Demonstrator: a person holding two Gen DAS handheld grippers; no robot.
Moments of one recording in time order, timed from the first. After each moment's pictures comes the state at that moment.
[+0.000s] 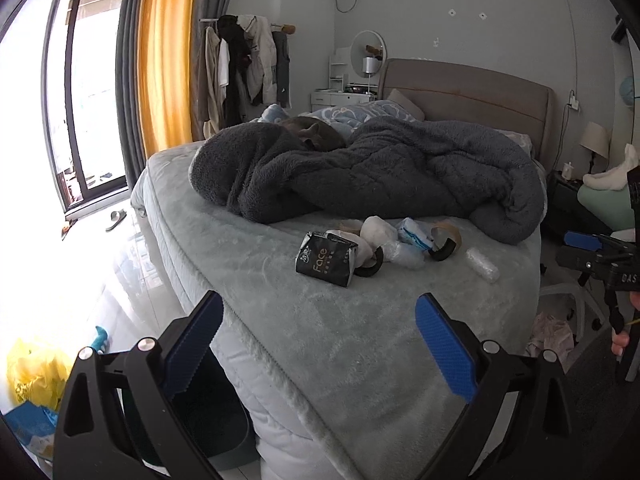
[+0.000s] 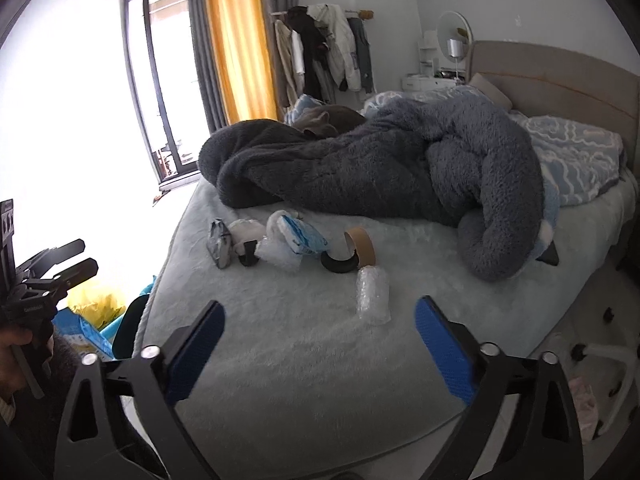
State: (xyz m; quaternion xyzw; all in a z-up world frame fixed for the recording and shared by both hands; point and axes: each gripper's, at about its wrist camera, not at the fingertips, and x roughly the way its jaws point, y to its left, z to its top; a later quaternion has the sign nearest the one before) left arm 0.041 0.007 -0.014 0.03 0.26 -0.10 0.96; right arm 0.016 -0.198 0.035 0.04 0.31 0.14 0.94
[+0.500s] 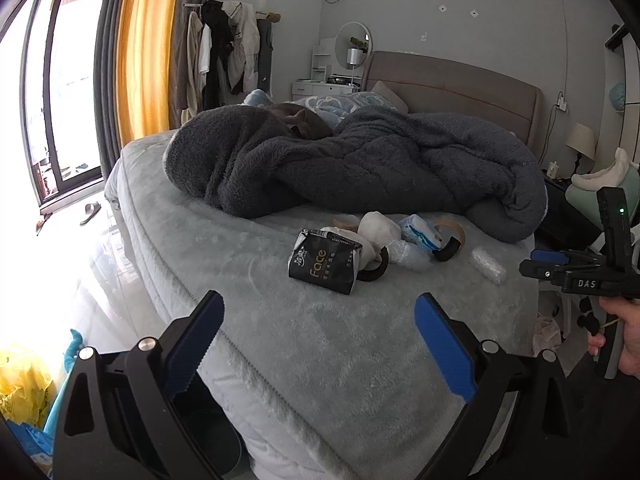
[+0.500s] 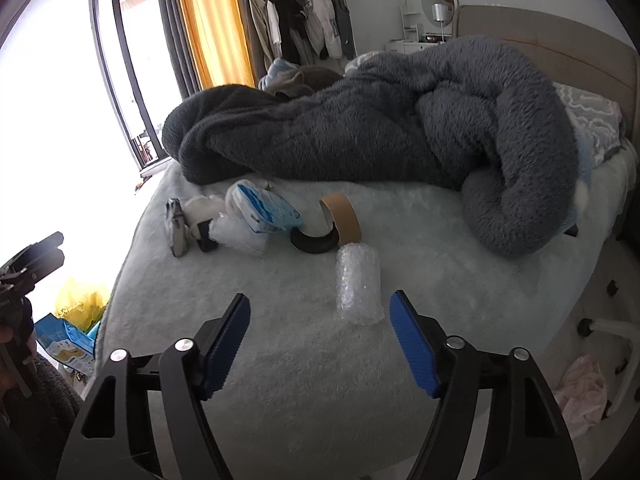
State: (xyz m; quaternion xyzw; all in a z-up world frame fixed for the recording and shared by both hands) left arm 0.090 0.021 -0.033 0.01 0.28 -0.14 0.95; right arm 0.071 -0.199 -0.009 0.05 0.36 0.12 0.92
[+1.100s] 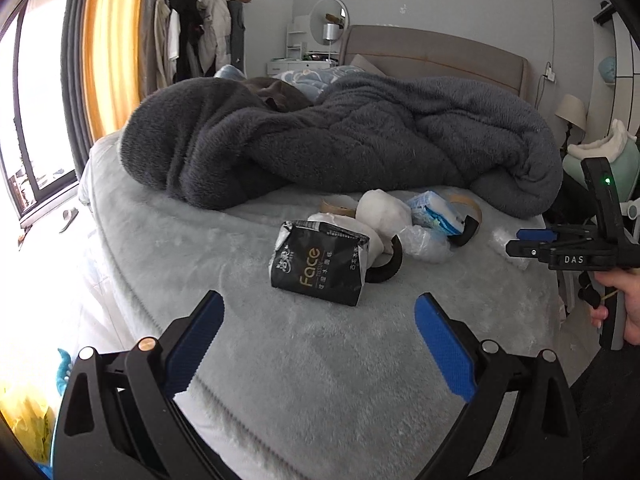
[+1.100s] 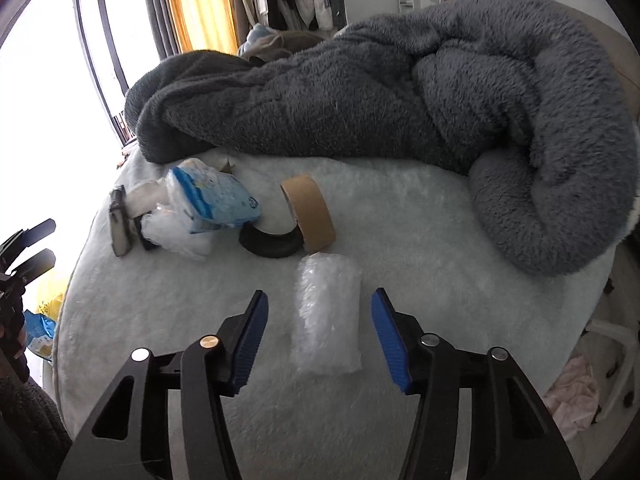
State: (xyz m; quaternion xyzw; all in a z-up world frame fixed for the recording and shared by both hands) left arm 0.156 0.004 -0.069 0.05 0.32 -0.18 0.93; right arm 0.136 -0.201 -0.044 0.03 0.41 0.10 0.90
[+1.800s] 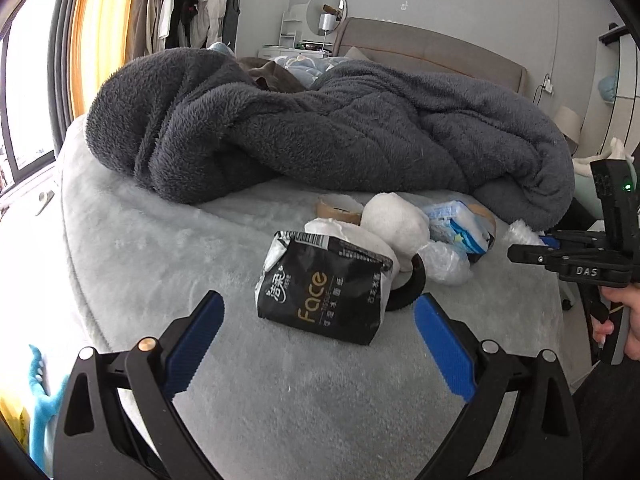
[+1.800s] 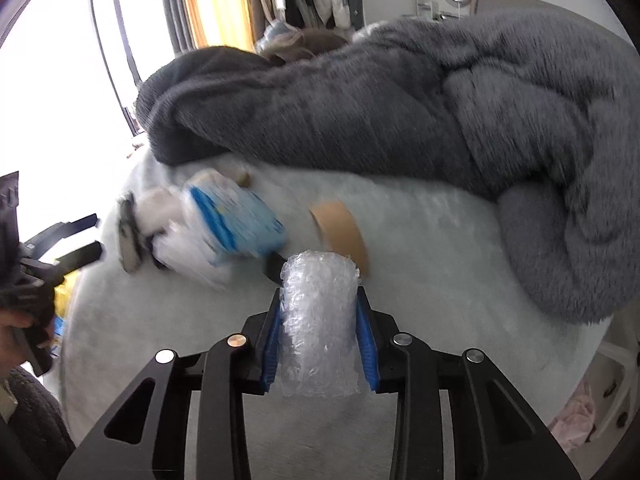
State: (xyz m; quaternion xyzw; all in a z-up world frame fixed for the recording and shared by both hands) left arm 0.208 0.004 -0.090 0.00 0.33 -0.21 0.92; right arm 0.157 -0.178 -0.029 0.02 0.41 0.13 0.90
